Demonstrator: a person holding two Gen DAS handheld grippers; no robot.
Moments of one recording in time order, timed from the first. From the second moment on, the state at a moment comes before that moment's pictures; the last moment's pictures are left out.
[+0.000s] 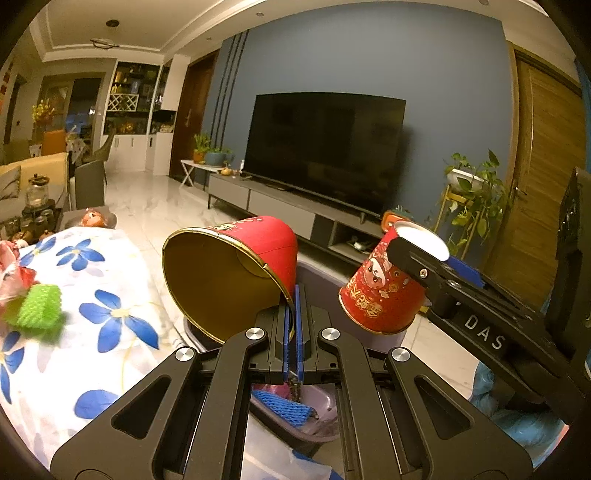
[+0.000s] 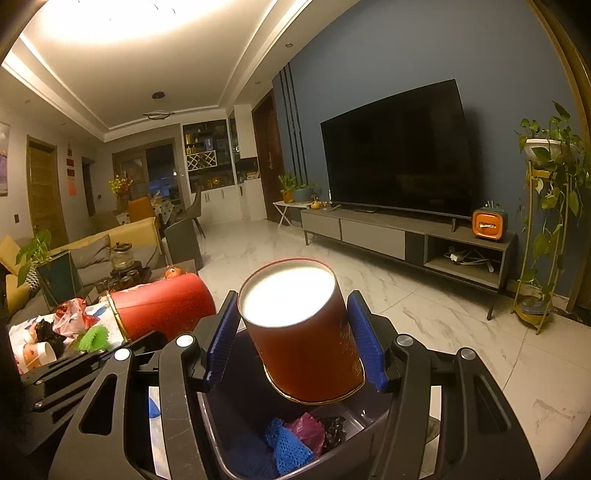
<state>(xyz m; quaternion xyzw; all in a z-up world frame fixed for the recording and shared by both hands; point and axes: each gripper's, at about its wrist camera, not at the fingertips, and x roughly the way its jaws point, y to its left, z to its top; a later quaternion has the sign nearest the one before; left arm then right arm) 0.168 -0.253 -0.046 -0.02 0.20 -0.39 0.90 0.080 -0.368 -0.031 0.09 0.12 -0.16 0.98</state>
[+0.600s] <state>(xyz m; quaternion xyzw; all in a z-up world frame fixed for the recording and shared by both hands) 0.187 -0.273 -0.058 -0.02 0.22 -0.39 0.89 0.096 -0.376 -0.040 0.09 0.13 -0.16 0.97</state>
